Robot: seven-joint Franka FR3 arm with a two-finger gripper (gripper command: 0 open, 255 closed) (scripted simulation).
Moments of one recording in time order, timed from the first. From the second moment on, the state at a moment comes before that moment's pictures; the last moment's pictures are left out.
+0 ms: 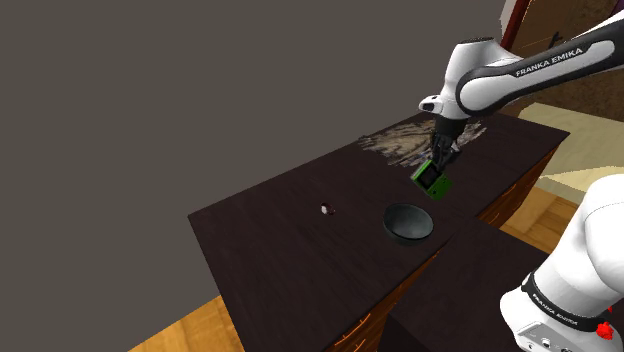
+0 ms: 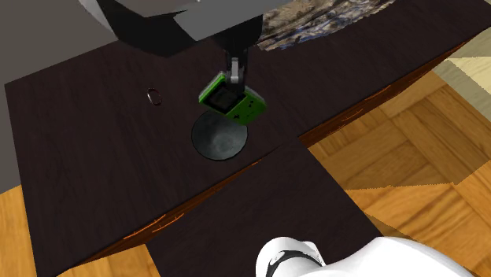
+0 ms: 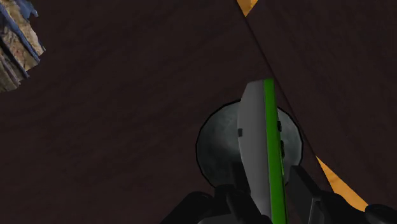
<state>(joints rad) 0.19 -0.47 -0.52 -2.62 -0.29 2.18 -1.02</state>
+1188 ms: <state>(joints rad) 0.24 -0.30 -0.54 -2.72 -0.25 2.44 -1.00</state>
